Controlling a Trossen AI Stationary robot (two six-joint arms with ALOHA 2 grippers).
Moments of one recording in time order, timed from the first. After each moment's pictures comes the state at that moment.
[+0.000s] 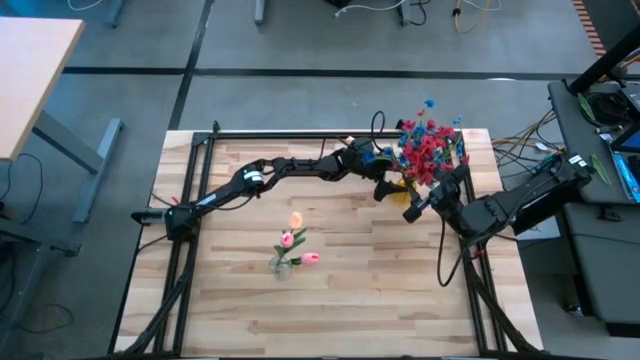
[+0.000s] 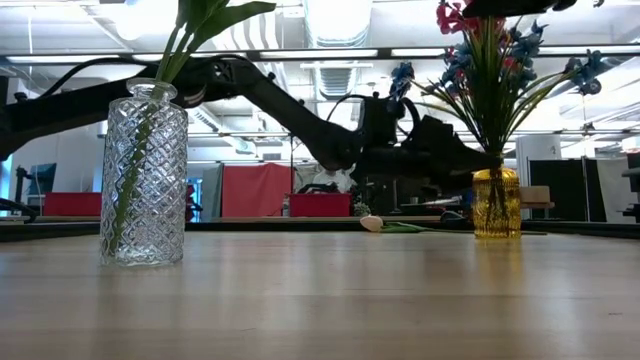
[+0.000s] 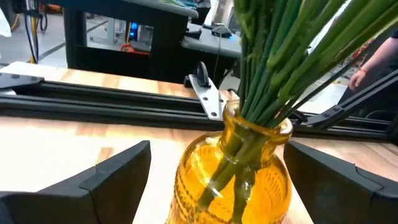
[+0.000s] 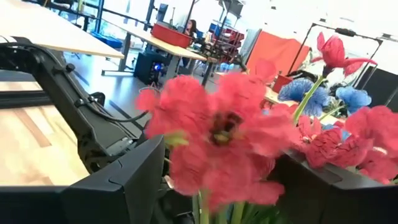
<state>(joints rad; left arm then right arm) 0.33 2.72 2.17 0.43 0.59 -0.13 0.45 0.87 0.64 0.11 1.36 -0.22</state>
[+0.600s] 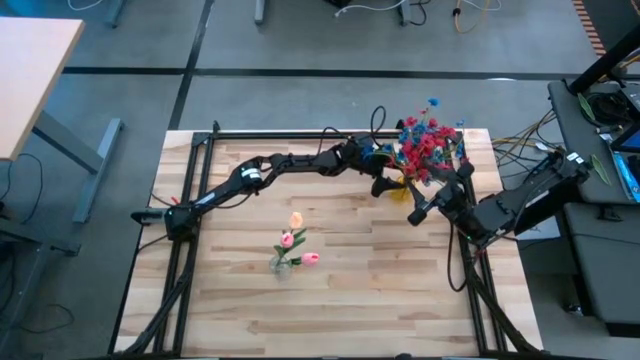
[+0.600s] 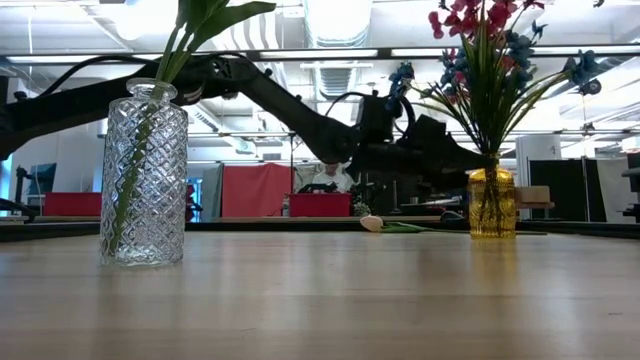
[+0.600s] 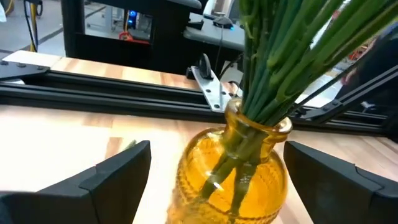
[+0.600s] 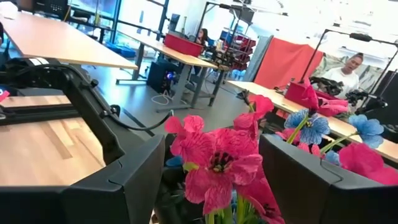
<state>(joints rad) 0.36 2.70 2.18 0.35 0.62 -0.12 0.52 0.87 0.72 0.11 1.36 -0.27</state>
